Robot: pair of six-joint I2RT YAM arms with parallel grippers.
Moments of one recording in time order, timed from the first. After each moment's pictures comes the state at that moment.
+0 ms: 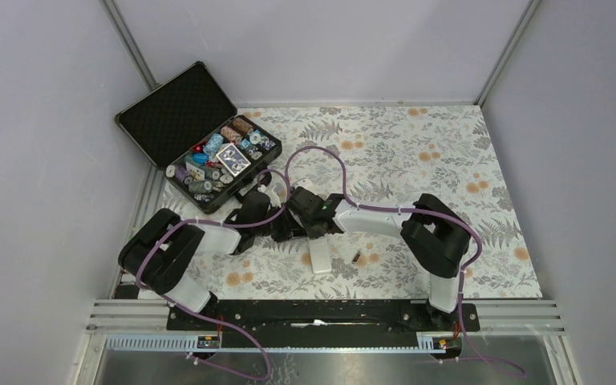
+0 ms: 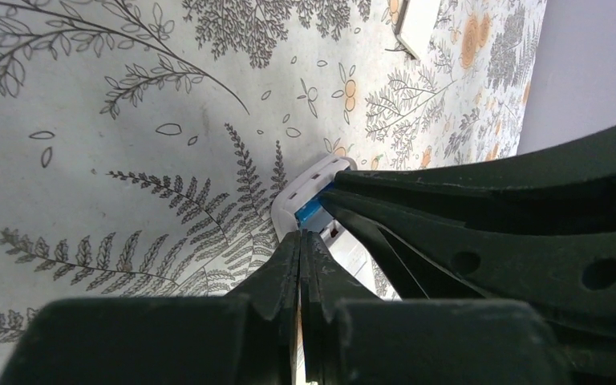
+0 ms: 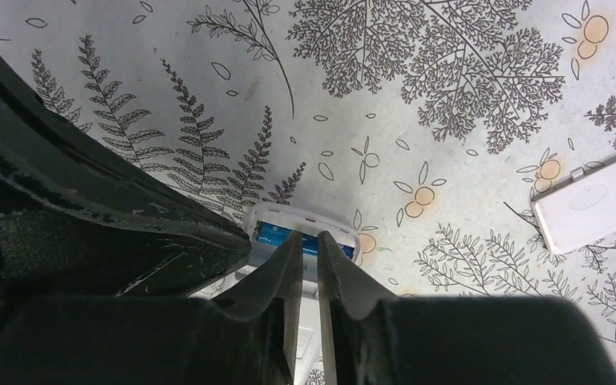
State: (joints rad) left arm -0.56 1.56 0.44 0.47 0.44 -0.89; right arm 1.01 1.88 1.23 -0.48 0.30 0.41
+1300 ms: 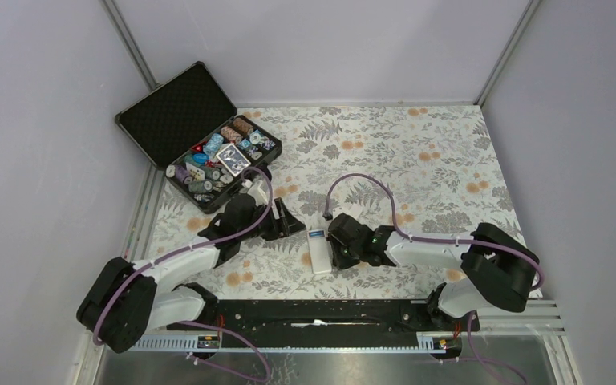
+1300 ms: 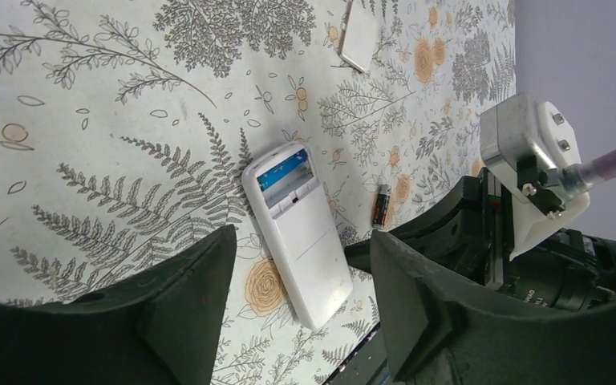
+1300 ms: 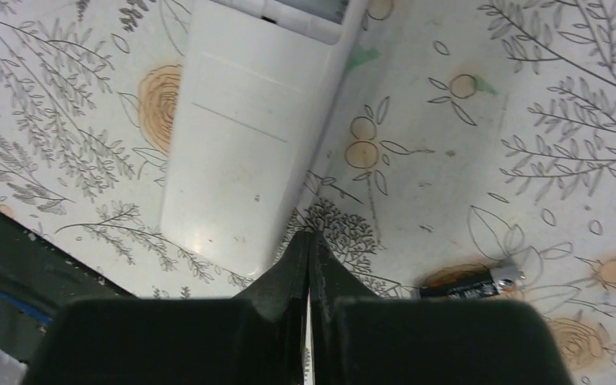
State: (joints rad) left arm -0.56 1.17 0.41 0.22 0.33 -0.80; right arm 1.01 1.45 0.67 -0.24 0.05 0.56
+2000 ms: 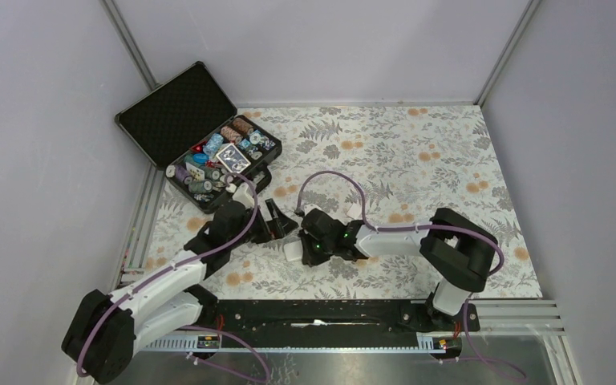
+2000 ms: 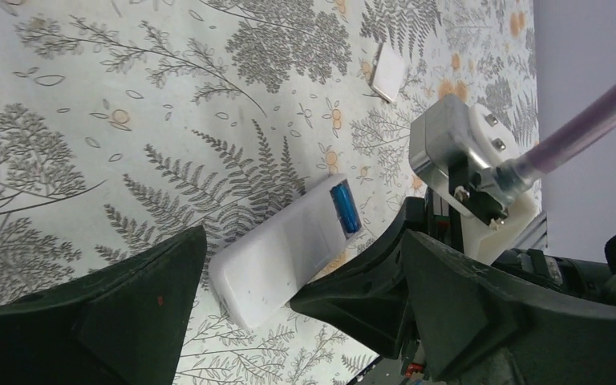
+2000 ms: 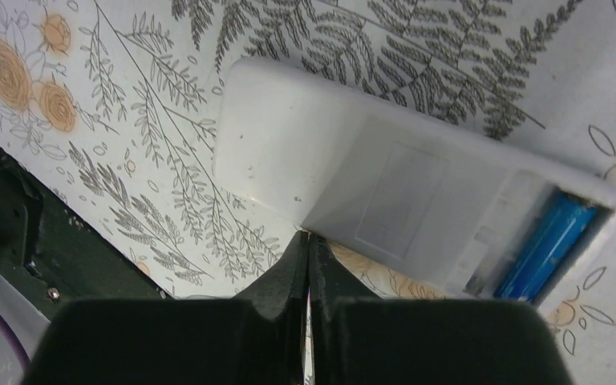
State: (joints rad) left arm -0.56 0.95 0.36 0.08 0.18 -0.80; right arm 1.07 1.69 0.85 -0.09 -0.07 0.62
